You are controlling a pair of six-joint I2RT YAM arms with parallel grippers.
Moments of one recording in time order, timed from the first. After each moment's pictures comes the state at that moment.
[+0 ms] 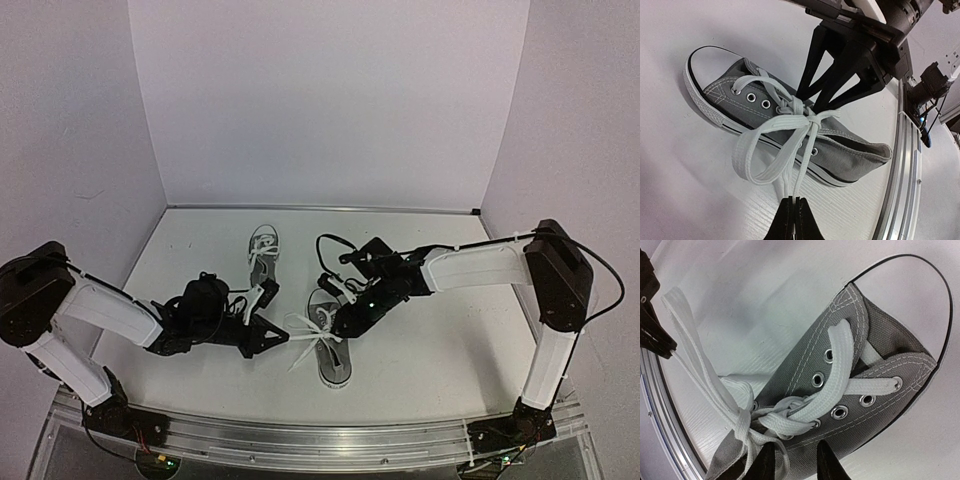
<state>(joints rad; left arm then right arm) -0.88 1.52 0.48 0.53 0.39 -0.30 0.84 1.88 1.20 -0.40 -0.37 0.09</state>
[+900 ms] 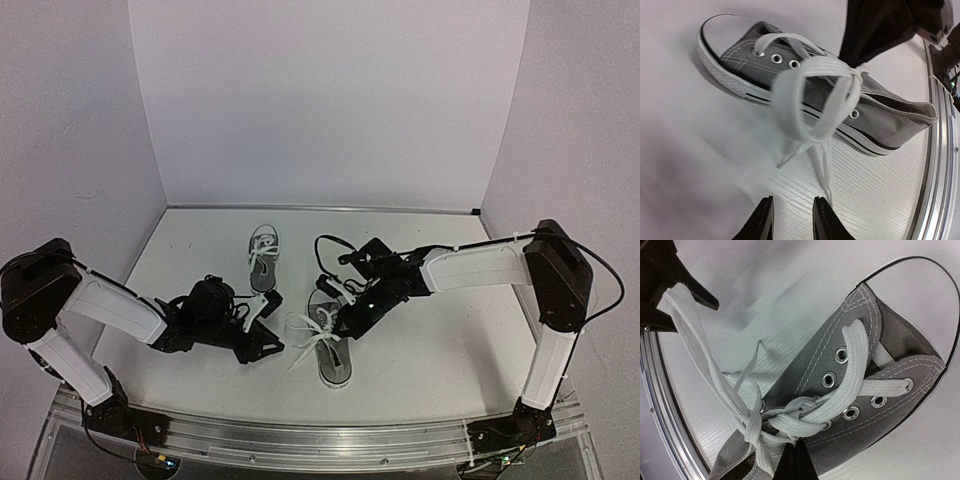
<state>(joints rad) -0.84 1.55 0.50 0.39 0.35 -0.10 0.85 1.88 1.20 -0.40 -0.39 0.07</state>
